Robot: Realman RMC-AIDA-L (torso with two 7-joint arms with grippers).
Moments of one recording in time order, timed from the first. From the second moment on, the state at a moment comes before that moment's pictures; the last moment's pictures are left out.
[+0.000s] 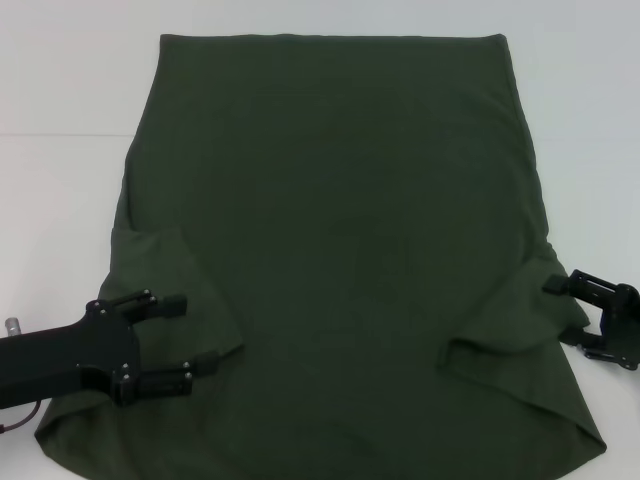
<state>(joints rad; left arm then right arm) -0.39 -2.14 0.42 0.82 2.16 1.73 -1.26 0.47 1.98 -0.52 -0.35 -2.01 -1.21 2.39</state>
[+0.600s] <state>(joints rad) -0.40 -2.15 0.42 0.82 2.16 1.74 -1.26 0.50 1.99 -0.51 -0.36 -2.01 -1.19 2.39</state>
